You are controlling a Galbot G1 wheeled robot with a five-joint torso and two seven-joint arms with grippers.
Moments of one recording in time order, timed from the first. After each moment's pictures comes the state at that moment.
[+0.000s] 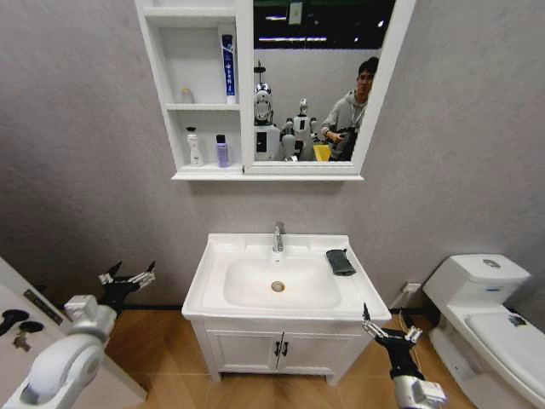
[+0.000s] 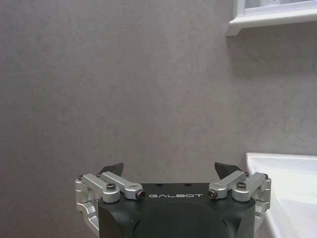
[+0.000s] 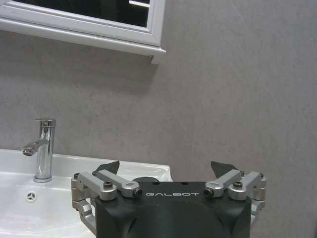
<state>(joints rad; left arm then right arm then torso) 1.70 -1.03 -0.95 -2.11 -0.65 0.19 -0.18 -1.84 1.31 0.73 2.04 0.19 0.32 0.14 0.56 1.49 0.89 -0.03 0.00</state>
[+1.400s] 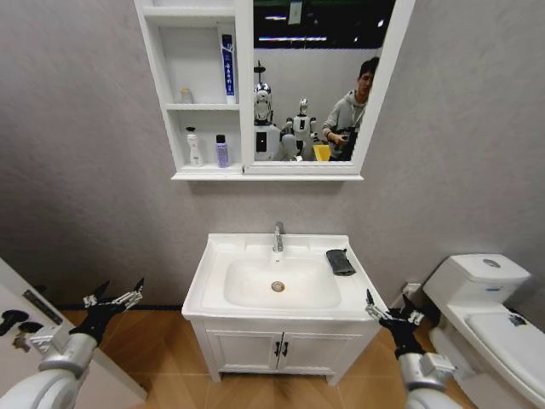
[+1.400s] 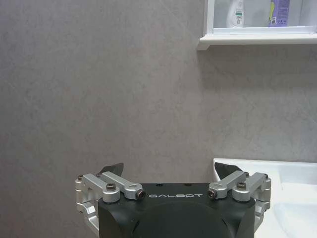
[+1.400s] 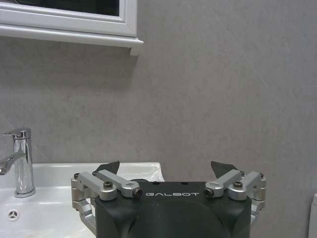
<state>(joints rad) 1.76 -1.08 -1.04 -2.16 -0.69 0.20 0.01 -1.78 1.14 0.75 2.11 0.42 0.10 0.25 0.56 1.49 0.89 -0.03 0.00</state>
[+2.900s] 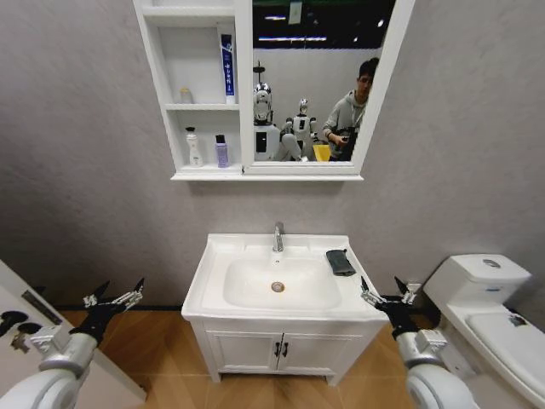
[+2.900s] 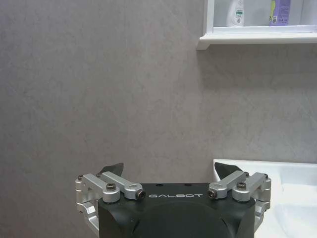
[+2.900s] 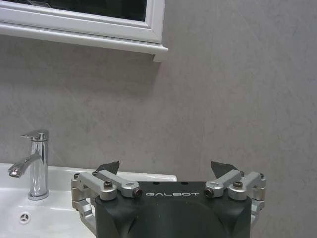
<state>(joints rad) 1.75 -1.08 -1.04 -2.16 -0.69 0.20 0.01 -1.71 1.04 0.70 2.09 0.43 0.09 0.24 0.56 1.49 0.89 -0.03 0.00</state>
